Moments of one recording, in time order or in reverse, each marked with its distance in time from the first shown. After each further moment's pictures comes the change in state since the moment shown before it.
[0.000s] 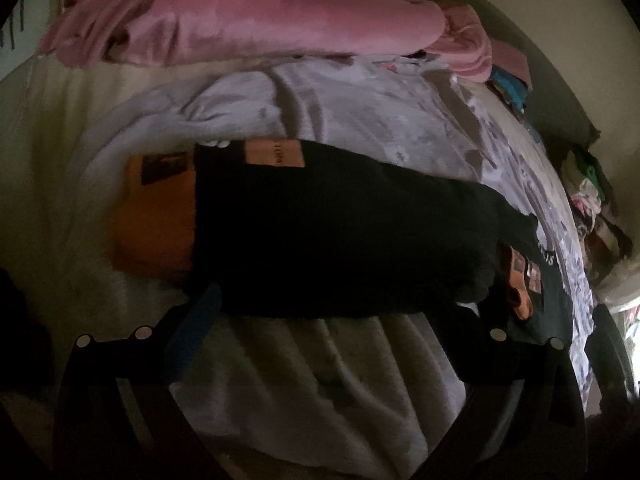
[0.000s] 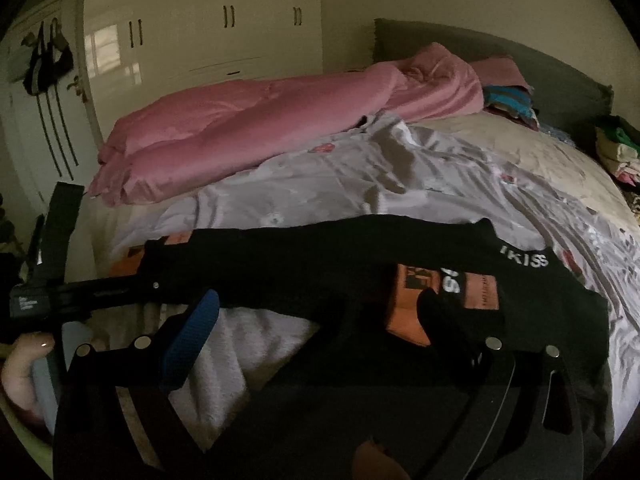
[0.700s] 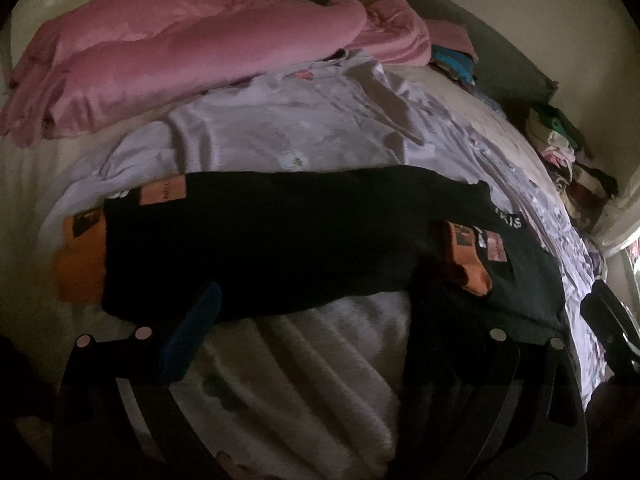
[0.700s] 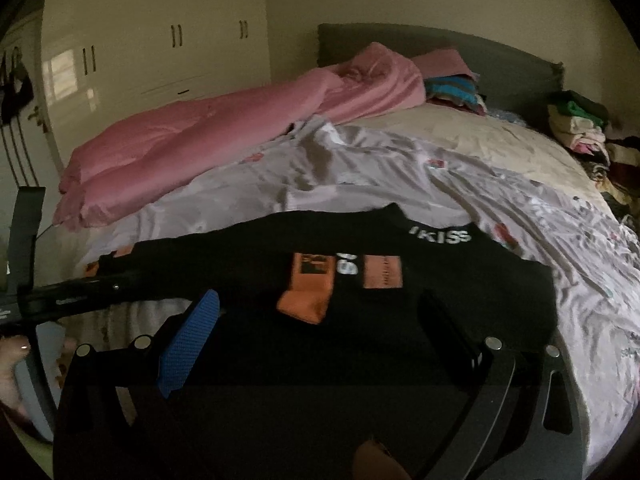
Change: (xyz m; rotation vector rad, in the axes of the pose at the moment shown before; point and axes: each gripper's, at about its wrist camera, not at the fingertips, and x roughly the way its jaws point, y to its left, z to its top) left arm -0.008 -0.079 -0.015 0.221 -0.065 -0.056; right arm -0.040 -0.076 -0.021 0.112 -0.030 -0.130
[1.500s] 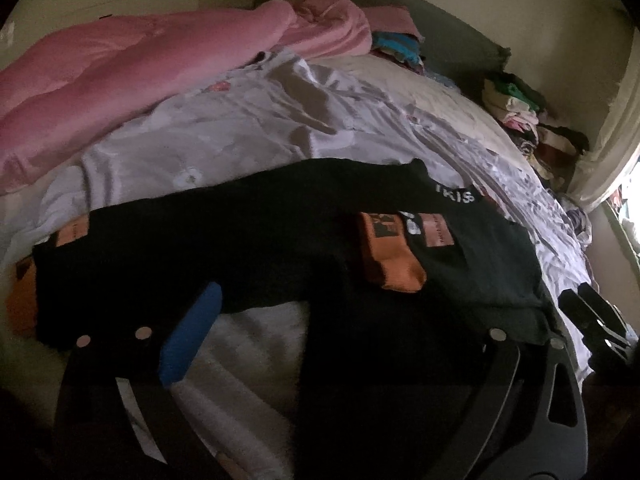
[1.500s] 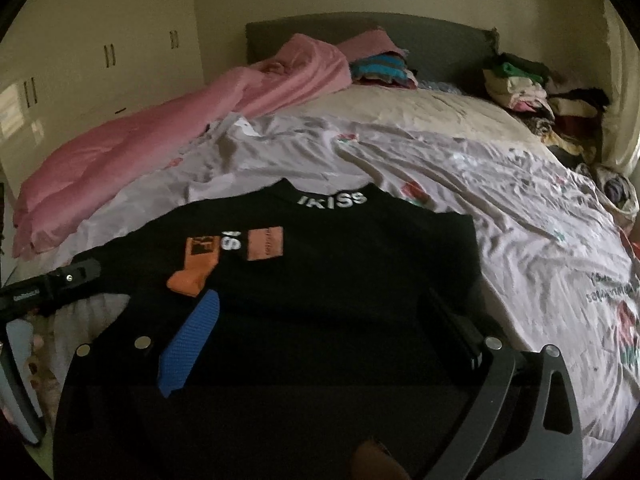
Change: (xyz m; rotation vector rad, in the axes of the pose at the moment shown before) left arm 0.017 -0.082 -0.004 0.169 -0.011 -0.085; right arm -0.021 -0.093 -0.037 0.155 0.008 -0.173
